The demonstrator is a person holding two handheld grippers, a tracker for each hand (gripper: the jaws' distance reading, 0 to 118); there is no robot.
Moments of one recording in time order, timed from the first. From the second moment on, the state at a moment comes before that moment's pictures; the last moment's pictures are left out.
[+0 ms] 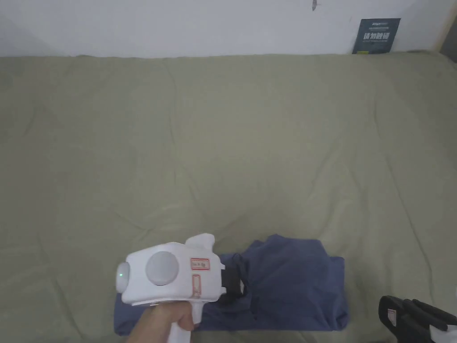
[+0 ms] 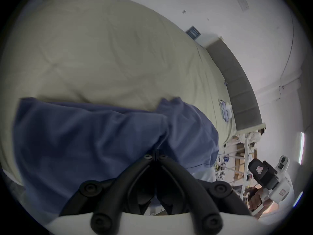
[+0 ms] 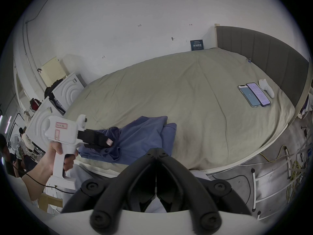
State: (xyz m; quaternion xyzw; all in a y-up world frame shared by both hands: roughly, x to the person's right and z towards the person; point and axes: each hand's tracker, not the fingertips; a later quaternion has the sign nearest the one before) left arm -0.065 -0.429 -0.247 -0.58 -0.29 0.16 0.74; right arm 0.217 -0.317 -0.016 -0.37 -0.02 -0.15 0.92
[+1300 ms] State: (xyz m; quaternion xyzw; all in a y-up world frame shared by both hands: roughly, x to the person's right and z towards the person) left arm -0.274 -0.484 -0.284 -0.51 -0.40 0.39 0.65; right arm 0.169 -0.313 -0.052 -0.40 0.01 -0.11 0.91
